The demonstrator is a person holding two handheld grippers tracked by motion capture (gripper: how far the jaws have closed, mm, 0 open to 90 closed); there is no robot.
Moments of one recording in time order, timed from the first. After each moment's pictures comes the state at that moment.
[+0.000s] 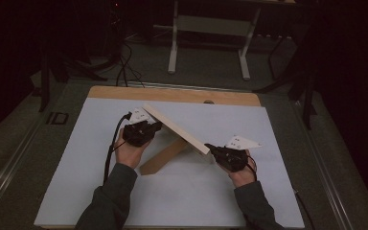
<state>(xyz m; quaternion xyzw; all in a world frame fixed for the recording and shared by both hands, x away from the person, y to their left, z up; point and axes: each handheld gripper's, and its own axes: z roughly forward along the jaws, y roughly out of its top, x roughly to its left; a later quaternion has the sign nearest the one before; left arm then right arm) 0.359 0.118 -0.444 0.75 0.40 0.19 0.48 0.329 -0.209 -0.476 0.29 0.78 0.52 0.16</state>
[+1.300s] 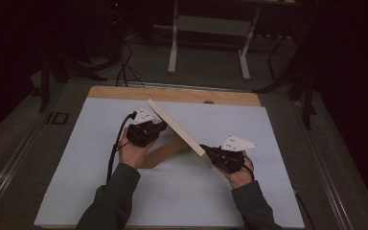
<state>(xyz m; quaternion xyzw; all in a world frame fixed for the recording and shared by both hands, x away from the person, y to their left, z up) 0.355 0.106 -0.434 0.76 0.38 0.19 0.49 0.319 -0.194 -0.462 0.25 0.79 0.53 0.15</state>
